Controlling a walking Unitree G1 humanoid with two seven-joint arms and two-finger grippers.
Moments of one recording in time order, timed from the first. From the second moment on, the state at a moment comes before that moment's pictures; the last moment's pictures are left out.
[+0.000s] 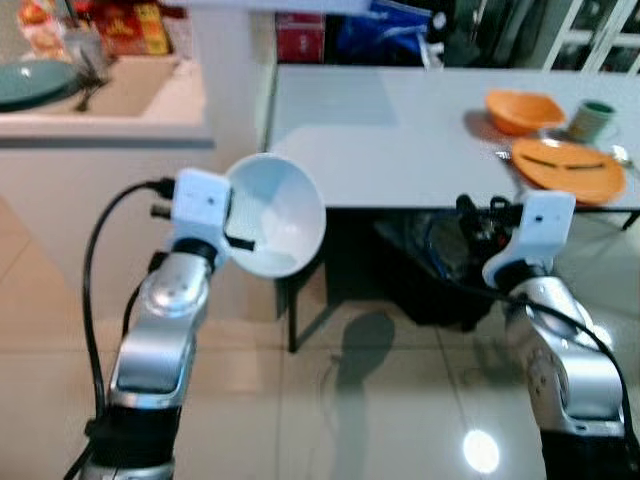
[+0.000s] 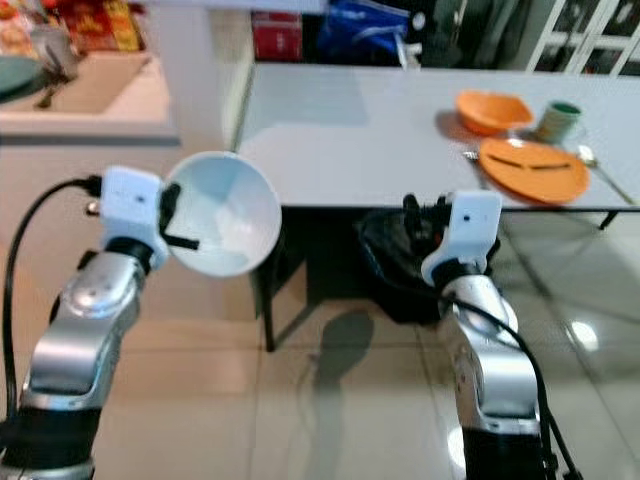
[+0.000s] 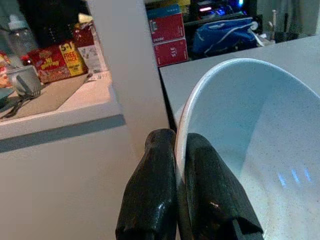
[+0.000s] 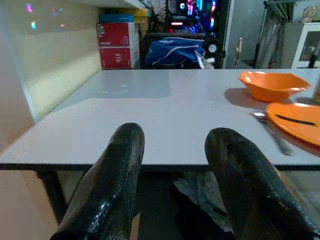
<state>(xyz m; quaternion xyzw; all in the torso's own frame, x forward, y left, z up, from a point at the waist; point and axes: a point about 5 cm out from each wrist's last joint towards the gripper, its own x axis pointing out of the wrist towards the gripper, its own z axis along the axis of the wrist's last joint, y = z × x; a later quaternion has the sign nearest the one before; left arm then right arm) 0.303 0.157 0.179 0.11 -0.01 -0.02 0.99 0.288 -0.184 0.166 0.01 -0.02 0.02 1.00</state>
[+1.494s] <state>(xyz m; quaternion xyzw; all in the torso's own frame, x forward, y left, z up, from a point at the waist) 0.308 0.178 0.181 0.07 0.00 0.00 1.00 0.294 -0.157 0.167 0.00 -0.02 0.09 1.00</state>
